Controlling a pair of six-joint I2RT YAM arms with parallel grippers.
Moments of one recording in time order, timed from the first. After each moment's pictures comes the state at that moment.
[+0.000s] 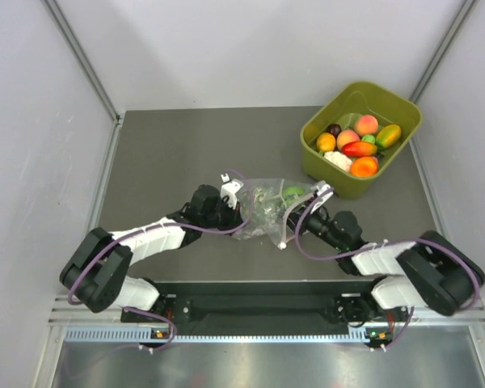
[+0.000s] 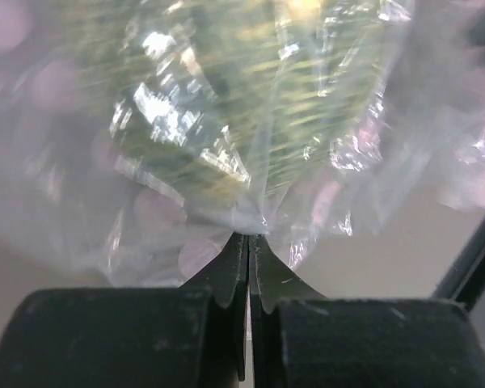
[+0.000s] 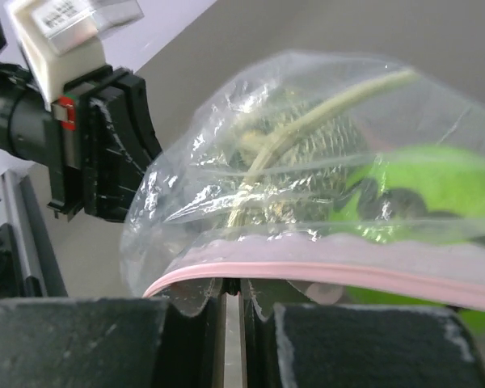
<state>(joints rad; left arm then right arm) -0.63 1.38 0.59 0.17 0.34 -0.17 0.63 1.39 0.18 1.20 -0.26 0.42</state>
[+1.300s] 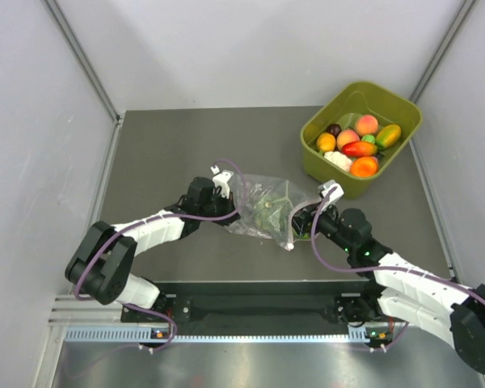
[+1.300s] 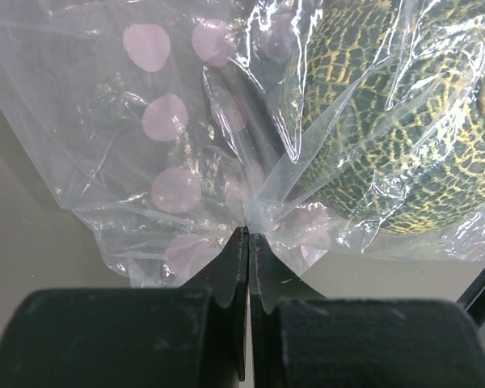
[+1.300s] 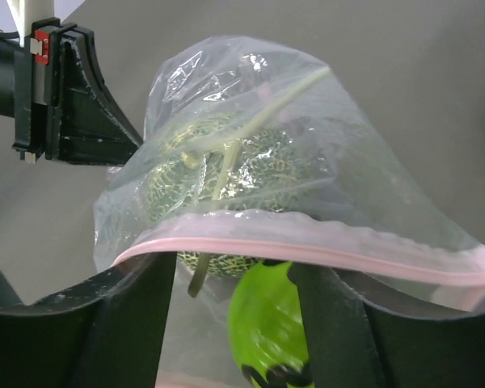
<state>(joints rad) -0.53 1.44 0.64 0.14 0.32 -0.28 0.63 0.90 0.25 0.47 -0.10 0.27</state>
